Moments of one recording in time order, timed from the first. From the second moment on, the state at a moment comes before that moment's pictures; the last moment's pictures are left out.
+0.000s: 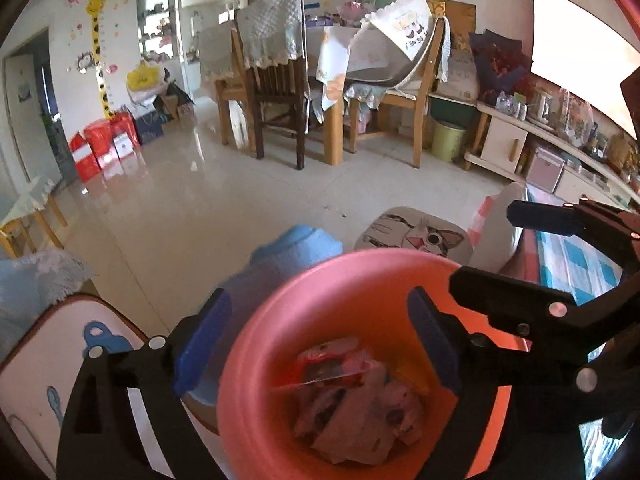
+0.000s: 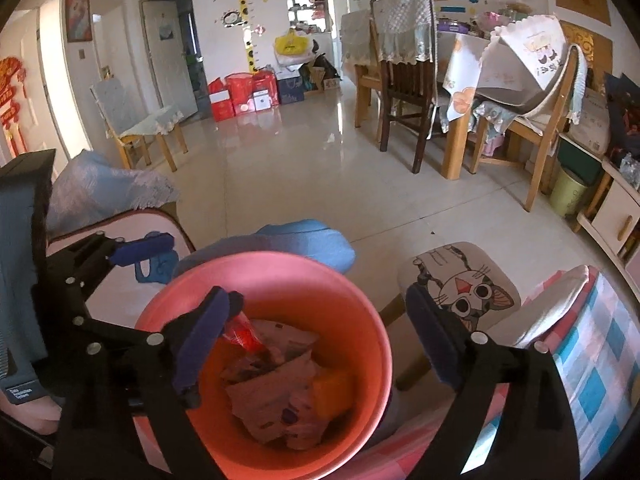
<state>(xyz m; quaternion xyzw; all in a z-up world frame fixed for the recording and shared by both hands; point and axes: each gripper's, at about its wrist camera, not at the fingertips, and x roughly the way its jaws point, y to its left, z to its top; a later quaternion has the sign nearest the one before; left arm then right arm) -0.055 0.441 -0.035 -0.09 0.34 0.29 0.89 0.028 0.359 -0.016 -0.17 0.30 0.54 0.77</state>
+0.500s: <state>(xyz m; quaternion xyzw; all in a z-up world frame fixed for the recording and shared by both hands) -0.064 0.398 0.018 -0.07 0.32 0.27 0.91 0.041 0.243 0.052 -0.09 0.26 0.50 0.82</state>
